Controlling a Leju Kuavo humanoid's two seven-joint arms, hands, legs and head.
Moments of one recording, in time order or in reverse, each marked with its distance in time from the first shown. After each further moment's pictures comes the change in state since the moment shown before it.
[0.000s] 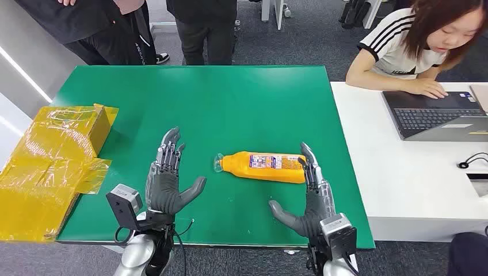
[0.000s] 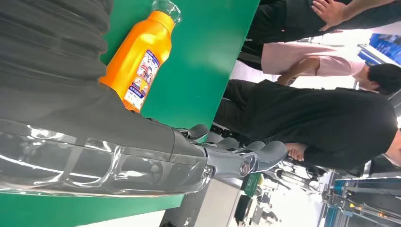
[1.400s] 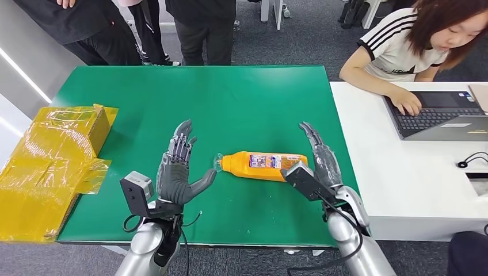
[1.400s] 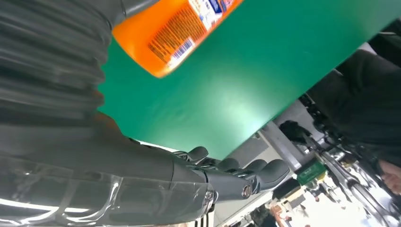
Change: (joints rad) left arm -0.082 -0.032 -0.010 0.093 -0.004 -0.034 0.008; right arm -0.352 -0.121 -0.048 0.358 0.446 -0.028 0.306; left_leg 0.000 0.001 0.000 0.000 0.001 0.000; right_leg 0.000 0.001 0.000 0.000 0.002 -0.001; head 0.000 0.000
